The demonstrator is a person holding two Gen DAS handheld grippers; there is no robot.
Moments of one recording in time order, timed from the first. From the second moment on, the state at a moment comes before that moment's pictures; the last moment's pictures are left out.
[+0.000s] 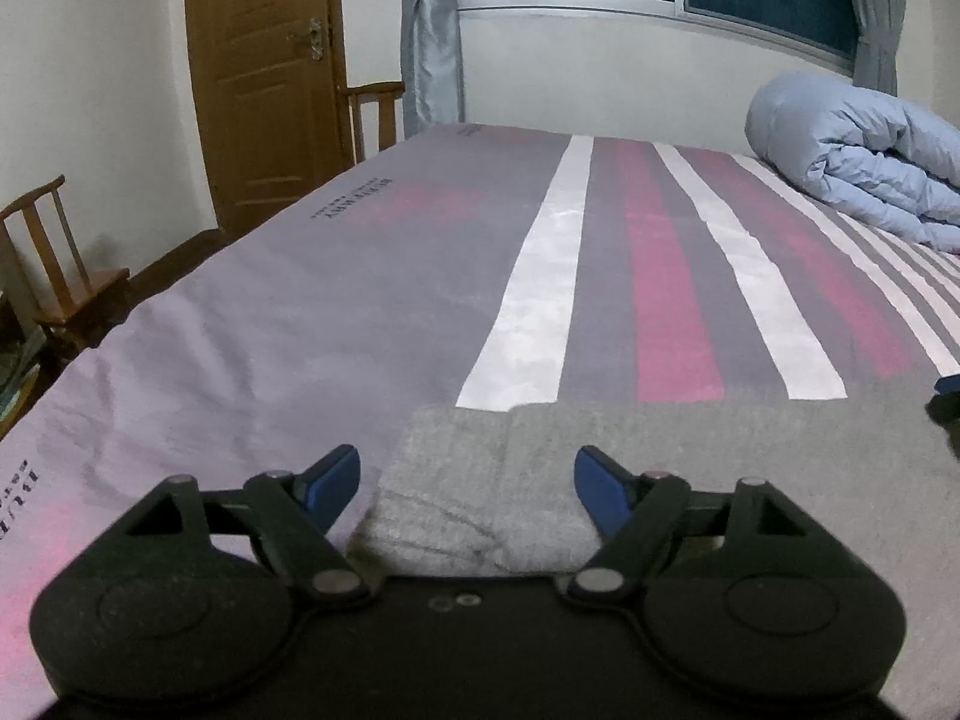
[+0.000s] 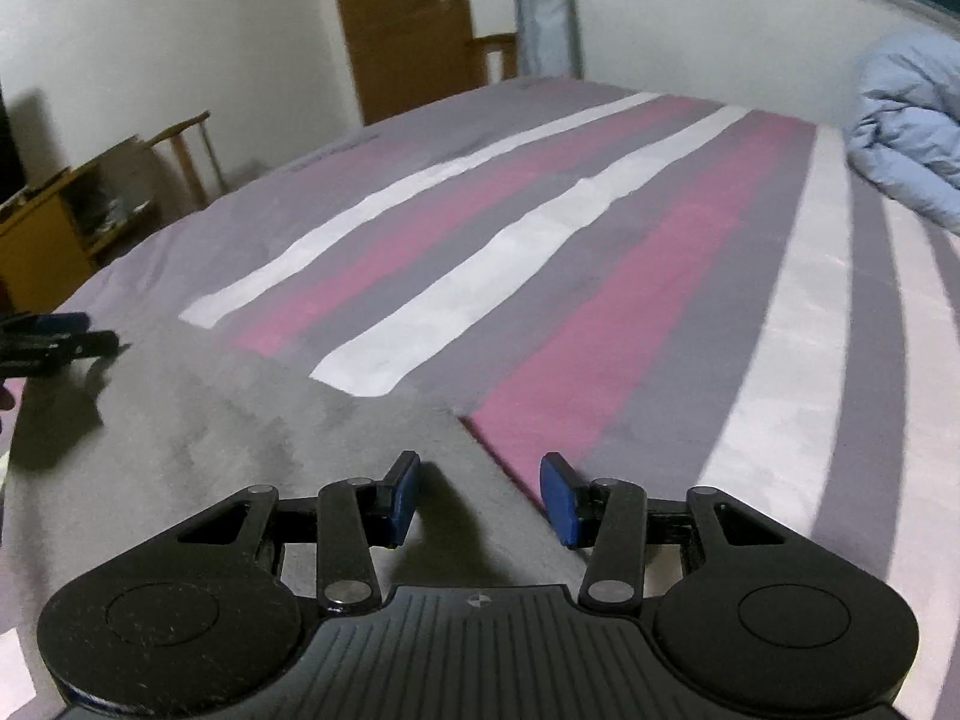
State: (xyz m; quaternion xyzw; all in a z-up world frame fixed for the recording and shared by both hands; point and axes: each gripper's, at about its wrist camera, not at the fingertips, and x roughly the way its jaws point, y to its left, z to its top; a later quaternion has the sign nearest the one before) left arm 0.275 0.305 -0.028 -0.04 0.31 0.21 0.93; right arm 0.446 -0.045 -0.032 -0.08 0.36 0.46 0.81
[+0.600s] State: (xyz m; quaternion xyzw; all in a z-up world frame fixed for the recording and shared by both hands) left arm 0.293 0.302 -0.048 -0.02 0.31 0.22 0.92; right arm 0.442 -0.023 -0.044 -0.14 0.34 0.42 0.83
